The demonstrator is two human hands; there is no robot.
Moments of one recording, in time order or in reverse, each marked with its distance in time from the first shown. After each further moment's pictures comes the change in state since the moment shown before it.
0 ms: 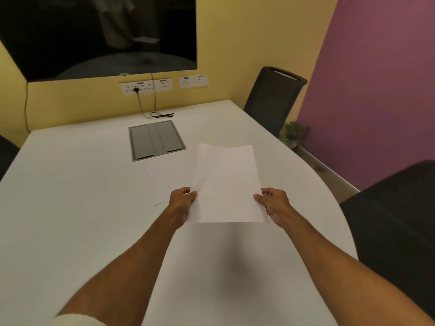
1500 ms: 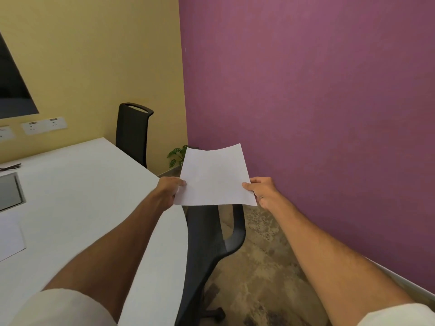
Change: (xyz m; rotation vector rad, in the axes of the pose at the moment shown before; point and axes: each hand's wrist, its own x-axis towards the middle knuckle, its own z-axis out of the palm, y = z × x) left_hand -0.222 0.054 0.515 0.220 -0.340 0.056; right_hand -0.065 -0.052 -0.553 0.108 0.358 -0.154
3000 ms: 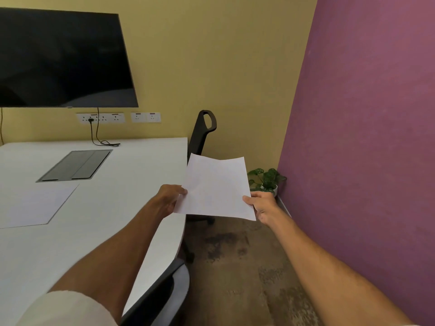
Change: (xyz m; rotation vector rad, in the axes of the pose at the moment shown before) left_hand 0.322 0.124 0.107 -0.235 0.567 -0.074; right_hand 0.490 -0.091 0.119 -0.103 -0.674 0.125
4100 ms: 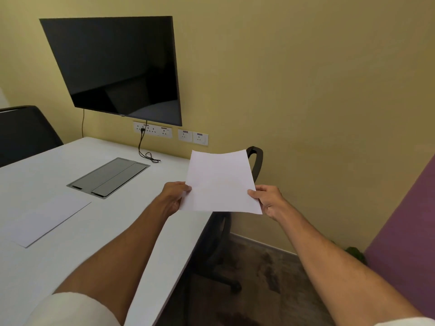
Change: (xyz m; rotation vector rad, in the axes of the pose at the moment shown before) left_hand 0.380 0.179 0.064 -0.342 0.430 0.043; right_hand 0.489 -0.209 0.133 -0.188 -0.488 -0.073
